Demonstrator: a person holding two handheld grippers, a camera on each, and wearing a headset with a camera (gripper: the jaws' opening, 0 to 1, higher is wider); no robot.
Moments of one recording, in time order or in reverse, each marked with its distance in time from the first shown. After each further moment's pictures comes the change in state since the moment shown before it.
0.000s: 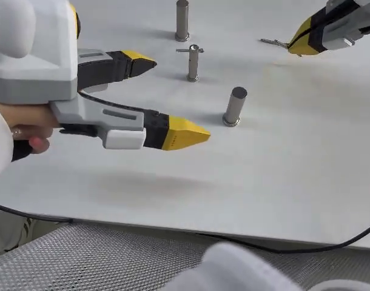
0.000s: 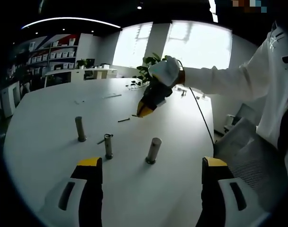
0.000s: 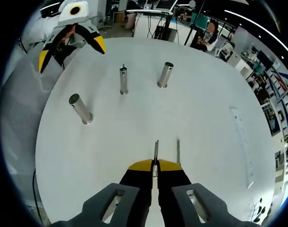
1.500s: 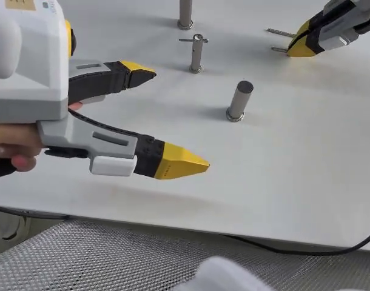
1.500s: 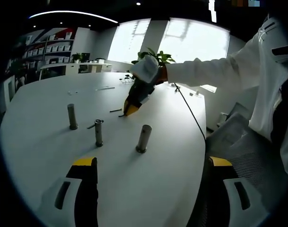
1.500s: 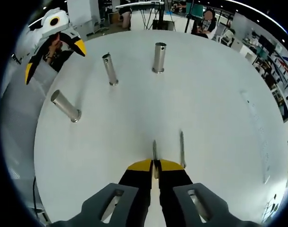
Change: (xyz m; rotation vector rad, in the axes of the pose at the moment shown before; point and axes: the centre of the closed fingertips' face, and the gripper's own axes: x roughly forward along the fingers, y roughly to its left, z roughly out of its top) left arm -0.004 -0.015 -0.027 -0.024 0.040 -0.064; right arm 0.043 -0.005 -0.018 0.069 0.064 0.107
